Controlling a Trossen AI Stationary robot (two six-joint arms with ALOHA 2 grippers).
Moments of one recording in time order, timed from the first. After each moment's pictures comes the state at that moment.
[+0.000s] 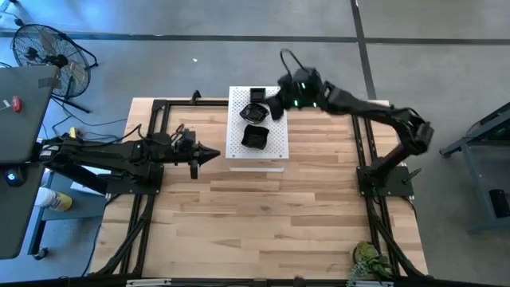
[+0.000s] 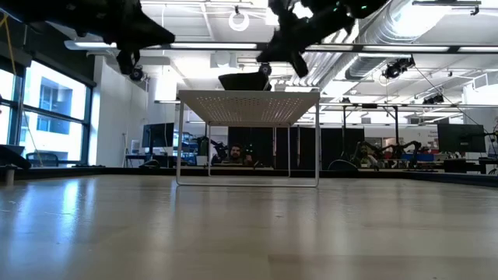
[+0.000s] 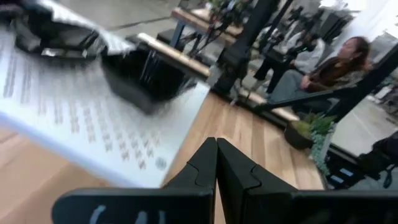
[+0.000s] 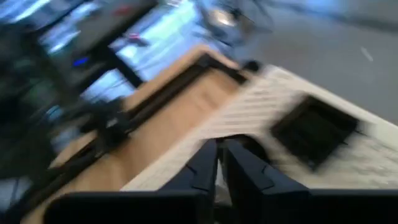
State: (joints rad) left arm 0.00 0.70 0.46 0.09 -0.15 -0.46; right arm -0.55 1.61 1.38 -0.21 -0.25 0.42
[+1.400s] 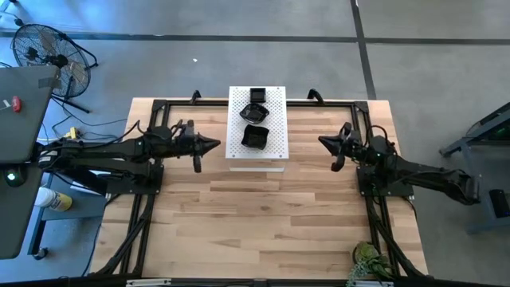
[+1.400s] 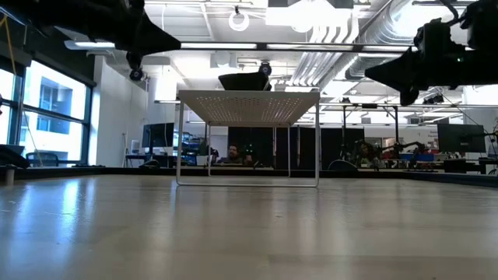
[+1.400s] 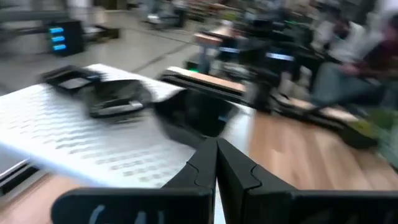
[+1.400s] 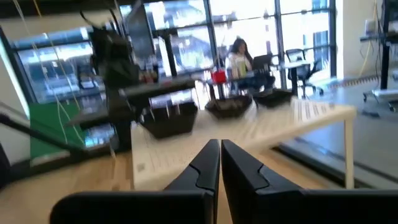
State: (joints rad) left arm 0.14 0.73 0.46 0.16 -0.14 -0.19; right arm -0.41 0.37 0.01 0.50 -0.06 0.20
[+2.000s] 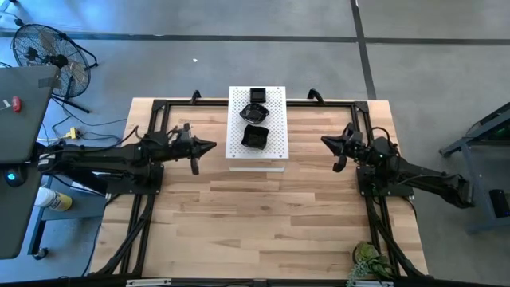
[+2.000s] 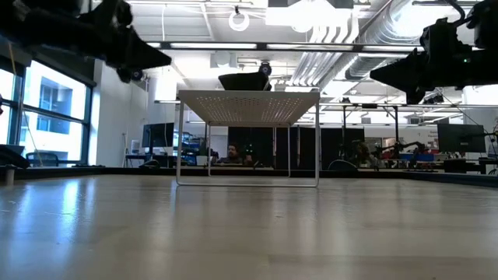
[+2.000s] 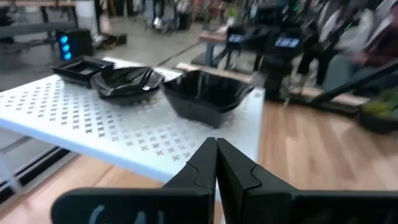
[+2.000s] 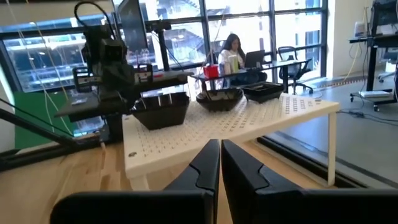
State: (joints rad) left arm 0.14 0.67 0.35 0.22 -0.15 -0.11; right arm -0.41 0.20 0.01 0.29 -0.04 0.15
